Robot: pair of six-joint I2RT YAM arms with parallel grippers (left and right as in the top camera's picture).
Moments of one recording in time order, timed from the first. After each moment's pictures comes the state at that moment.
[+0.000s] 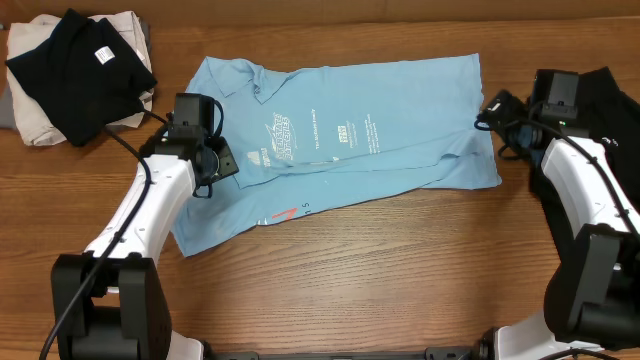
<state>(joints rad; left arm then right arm) -0.07 1.67 1.14 -0.71 -0.10 -0.49 -0.17 1.74 1.23 -0.49 -0.05 0.55</state>
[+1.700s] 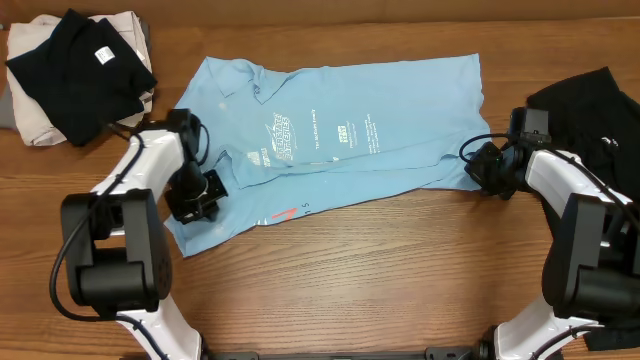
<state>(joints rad) 0.07 1.93 1.25 -1.09 0.07 -0.47 -0.18 1.85 1.07 -0.53 -0.14 0.58</state>
